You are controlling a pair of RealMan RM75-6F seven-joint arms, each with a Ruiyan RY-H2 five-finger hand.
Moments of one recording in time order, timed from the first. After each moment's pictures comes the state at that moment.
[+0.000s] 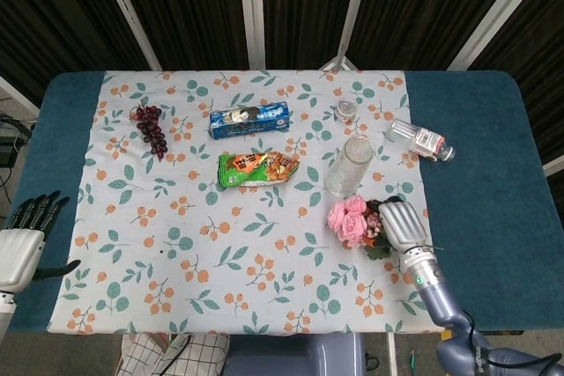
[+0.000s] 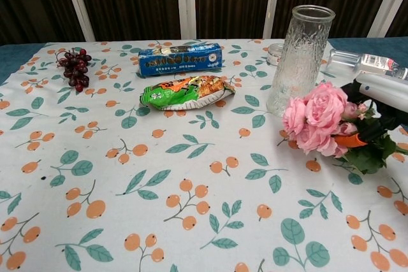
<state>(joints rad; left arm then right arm) -0.14 -1.10 -0.01 -1.61 1.50 1.39 0.04 0.45 -1.48 0.16 -1.48 -1.32 1.07 -0.10</state>
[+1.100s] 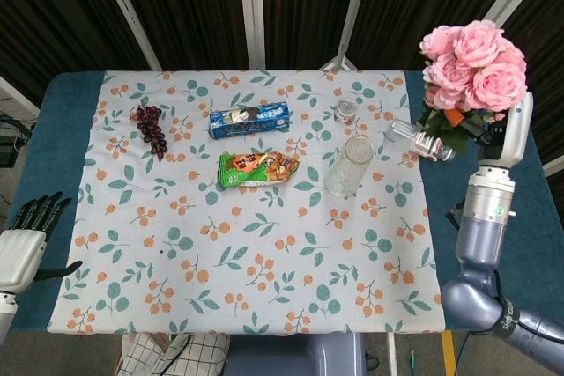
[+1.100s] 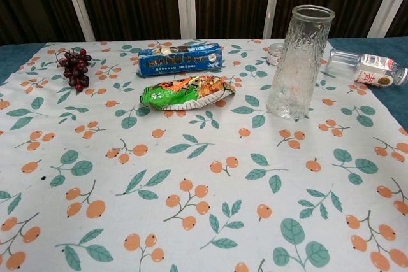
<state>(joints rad) -0.15 -1.09 0.00 -1.61 1.50 1.39 0.03 0.53 -1.35 0.80 -1.77 -0.96 1.36 0.45</state>
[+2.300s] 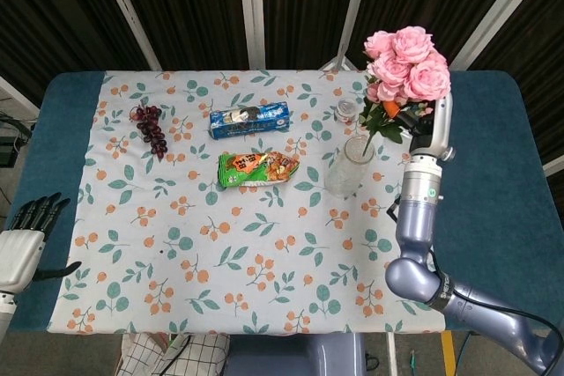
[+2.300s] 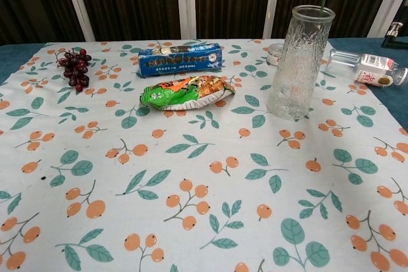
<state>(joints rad) -0.15 -1.09 0.00 -1.62 1.49 1.37 0.02 0.72 -1.59 0.79 -1.61 -0.81 1.33 0.48</state>
